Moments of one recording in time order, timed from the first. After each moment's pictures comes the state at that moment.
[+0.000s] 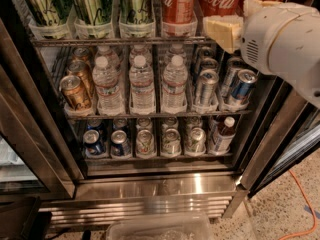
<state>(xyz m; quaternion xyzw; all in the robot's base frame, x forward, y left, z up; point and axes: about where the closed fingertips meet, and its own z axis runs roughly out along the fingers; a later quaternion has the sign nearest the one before) 0.541 -0.142 1.075 -0.20 0.71 0.00 0.68</state>
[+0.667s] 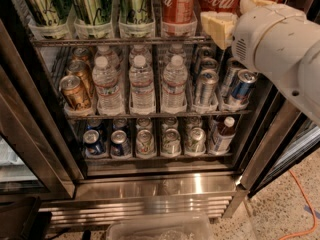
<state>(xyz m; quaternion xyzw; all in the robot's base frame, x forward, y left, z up) 0.556 -0.141 1.078 -0.18 0.69 -0.01 0.70</state>
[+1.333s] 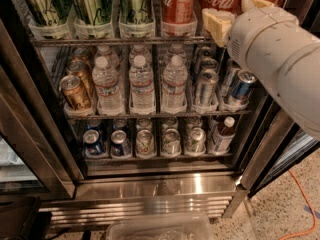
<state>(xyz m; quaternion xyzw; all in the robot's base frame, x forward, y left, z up) 0.572 -0.149 1.077 -0.15 0.68 -0.03 0.72</state>
